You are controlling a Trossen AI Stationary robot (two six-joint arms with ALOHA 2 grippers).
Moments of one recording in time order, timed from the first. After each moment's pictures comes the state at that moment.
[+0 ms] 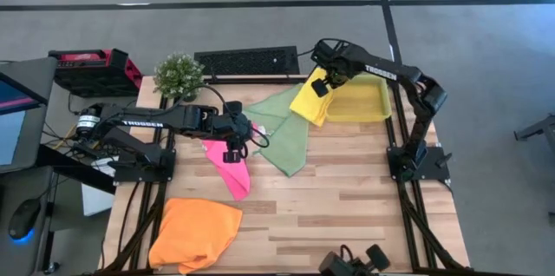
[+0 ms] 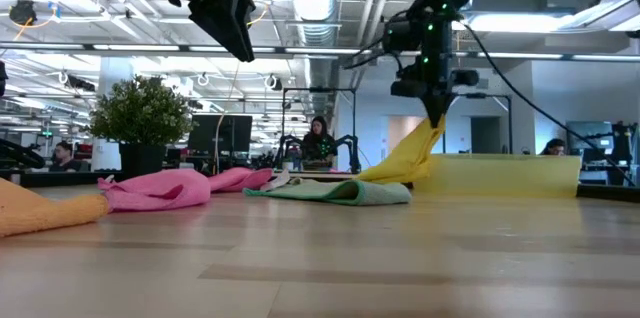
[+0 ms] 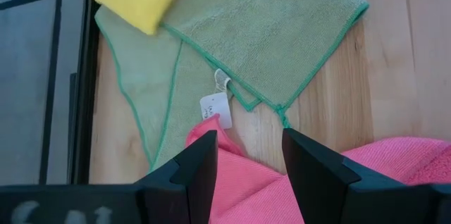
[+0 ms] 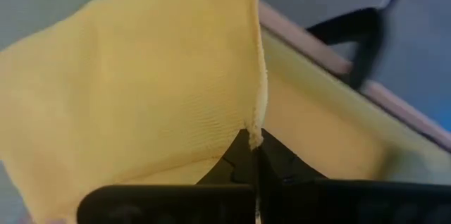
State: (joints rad) left arm 0.03 1.38 1.18 -0.81 -0.27 0.18; right arm -0.69 1.81 1.50 -1.07 0.28 0.26
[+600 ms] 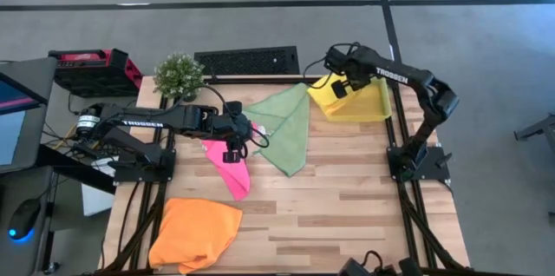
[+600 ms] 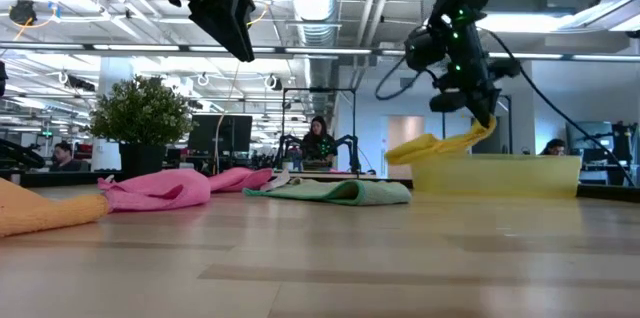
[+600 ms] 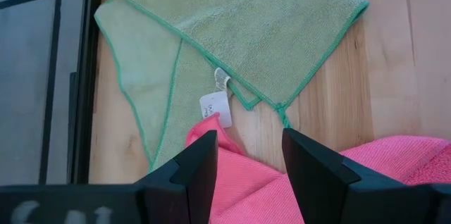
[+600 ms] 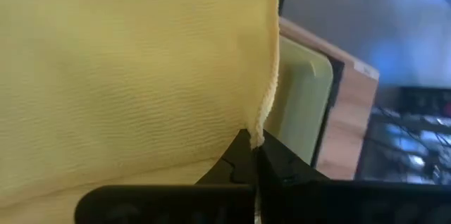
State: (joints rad) left arm 0.03 1.38 1.18 -0.81 -0.27 0.18; right arm -0.74 1.71 1.36 -1.25 0.50 0.46
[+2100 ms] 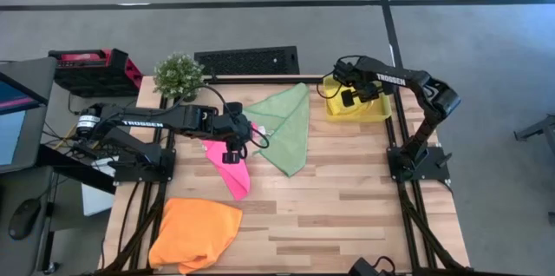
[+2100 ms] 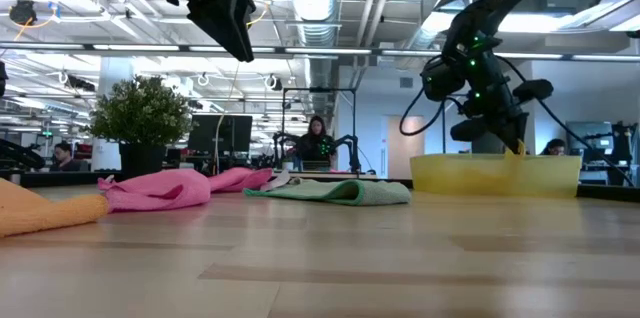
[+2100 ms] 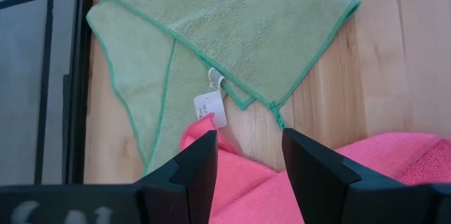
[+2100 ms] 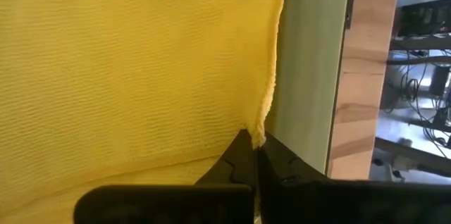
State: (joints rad) left arm 0.03 1.38 1.18 -0.82 -0.25 0.19; right arm -0.81 1.71 1.13 -1.17 0.47 0.66
